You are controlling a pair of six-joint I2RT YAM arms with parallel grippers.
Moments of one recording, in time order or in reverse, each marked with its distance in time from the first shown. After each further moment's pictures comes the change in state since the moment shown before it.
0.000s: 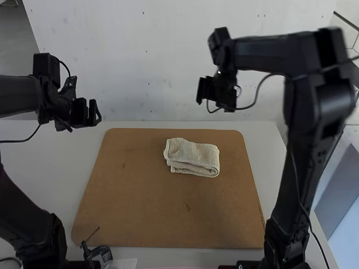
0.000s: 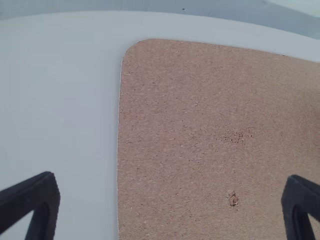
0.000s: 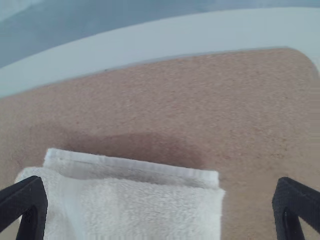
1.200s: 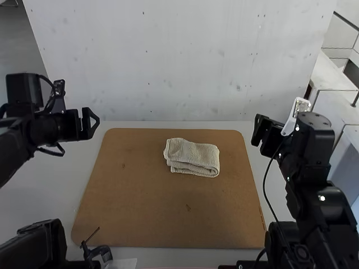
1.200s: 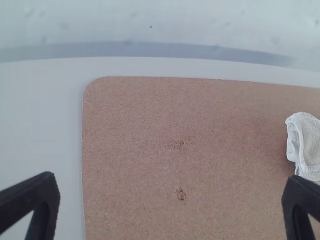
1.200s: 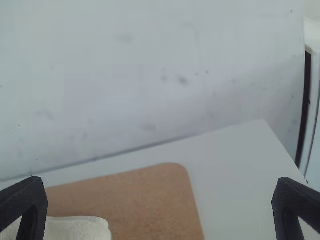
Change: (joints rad) left arm 0.032 -0.540 -0.291 0.031 0.140 -0.023; right arm -0.333 -1.503 -0.978 0.280 -0.021 -0.227
